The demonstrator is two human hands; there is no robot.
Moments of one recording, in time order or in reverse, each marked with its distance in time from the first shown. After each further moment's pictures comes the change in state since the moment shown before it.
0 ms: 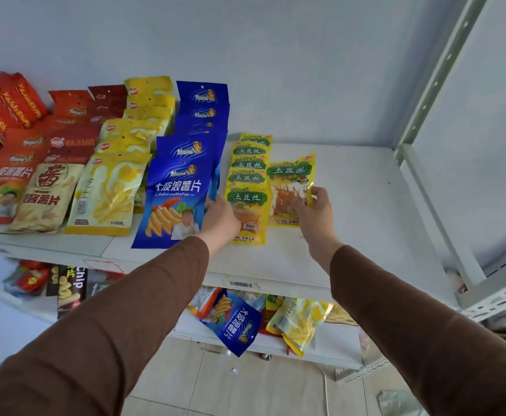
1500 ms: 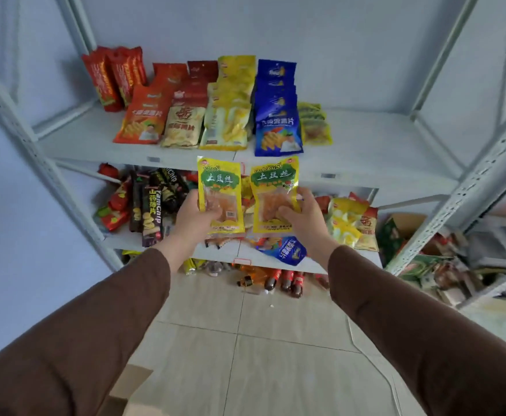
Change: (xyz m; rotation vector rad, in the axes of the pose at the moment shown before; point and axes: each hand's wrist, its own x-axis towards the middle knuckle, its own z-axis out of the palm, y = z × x) left_hand -0.321 -0.373 -0.143 -0.802 0.036 0.088; right_hand -0.440 0.031 0.169 -0.246 -0.138 -0.134
